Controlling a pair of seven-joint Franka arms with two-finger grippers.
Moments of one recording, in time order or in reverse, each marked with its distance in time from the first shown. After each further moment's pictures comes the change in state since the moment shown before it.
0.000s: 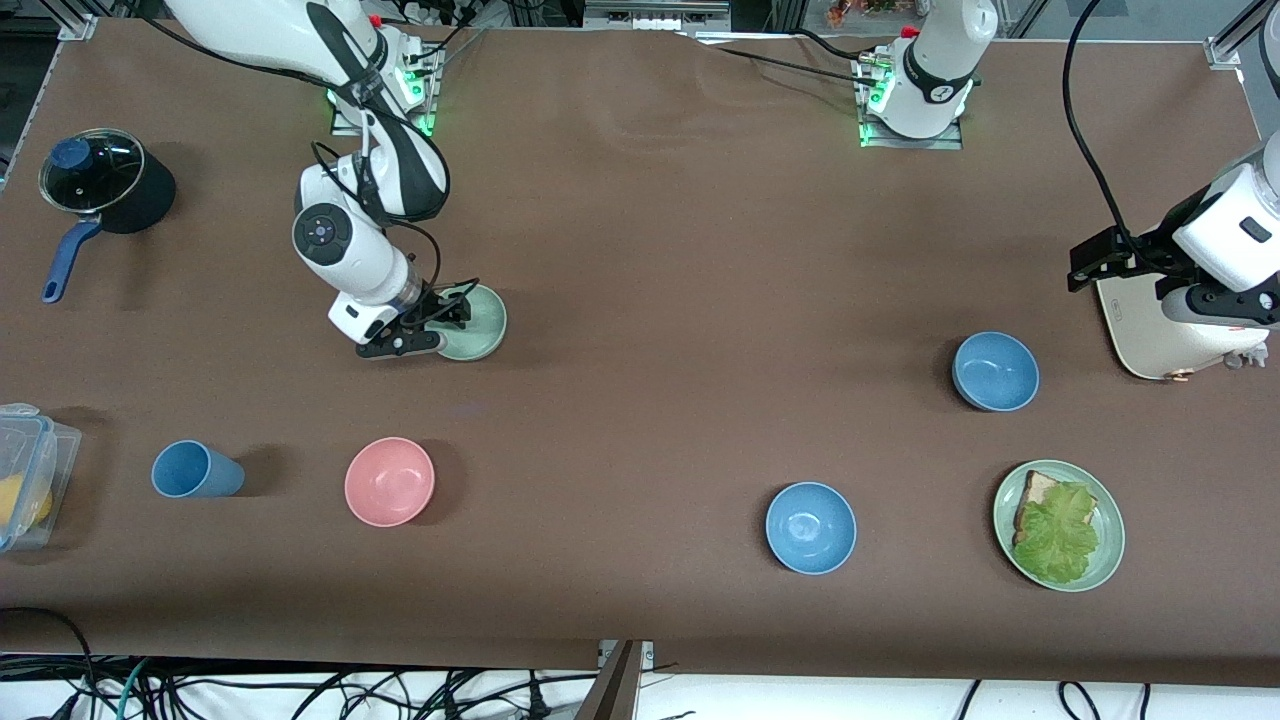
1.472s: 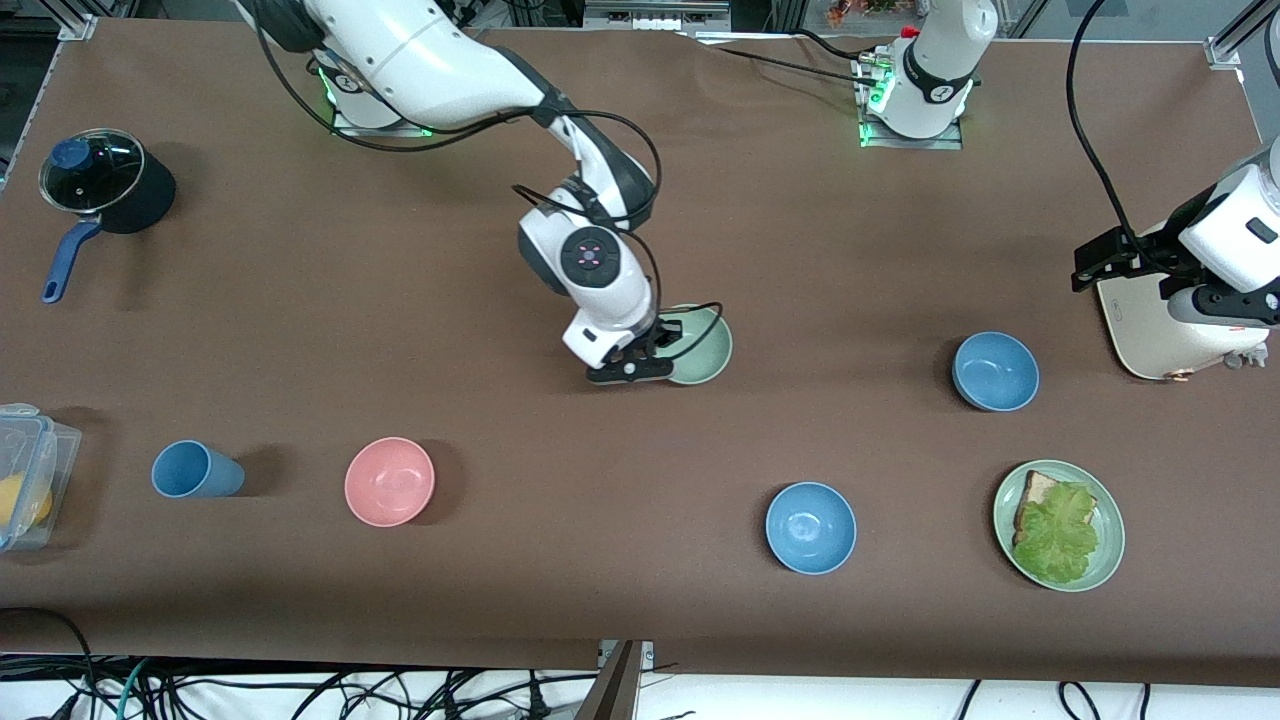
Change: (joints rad) left arm 0.006 0.000 0.001 0.000 0.000 -0.002 0.000; right arm 0.392 0.536 0.066 0.914 -0.083 -0.267 0.527
